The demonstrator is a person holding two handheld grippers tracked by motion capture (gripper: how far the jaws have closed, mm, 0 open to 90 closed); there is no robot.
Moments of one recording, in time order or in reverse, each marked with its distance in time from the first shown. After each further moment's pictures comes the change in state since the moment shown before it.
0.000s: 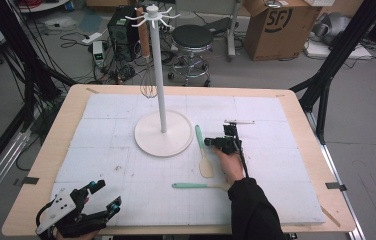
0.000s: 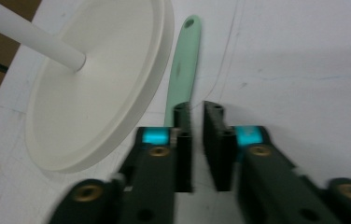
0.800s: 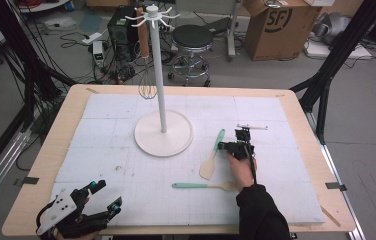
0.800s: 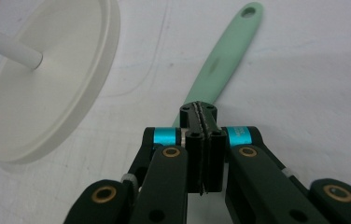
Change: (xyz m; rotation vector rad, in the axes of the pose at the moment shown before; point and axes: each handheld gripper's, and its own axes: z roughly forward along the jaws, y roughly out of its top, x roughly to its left) left arm -0.002 0.001 0.000 -0.002 -0.002 0.011; right arm -0.013 -0.010 -0.024 -0.023 -0.131 0.017
